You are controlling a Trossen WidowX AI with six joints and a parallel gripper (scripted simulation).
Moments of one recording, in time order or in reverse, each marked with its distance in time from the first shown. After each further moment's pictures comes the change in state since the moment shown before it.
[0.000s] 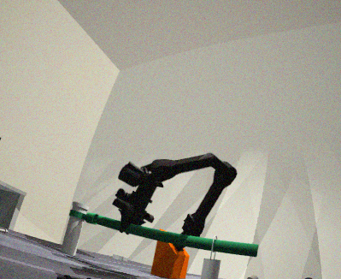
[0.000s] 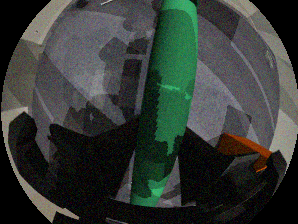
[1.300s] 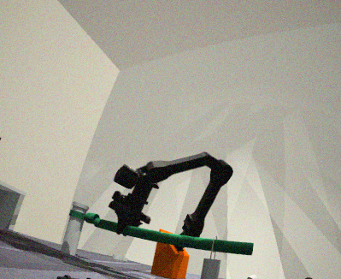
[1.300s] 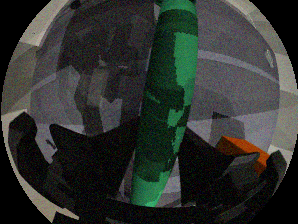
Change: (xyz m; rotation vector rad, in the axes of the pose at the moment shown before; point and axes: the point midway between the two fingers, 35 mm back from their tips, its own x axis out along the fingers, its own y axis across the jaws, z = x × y) arm 0.011 -0.005 0.012 0.009 0.021 -0.015
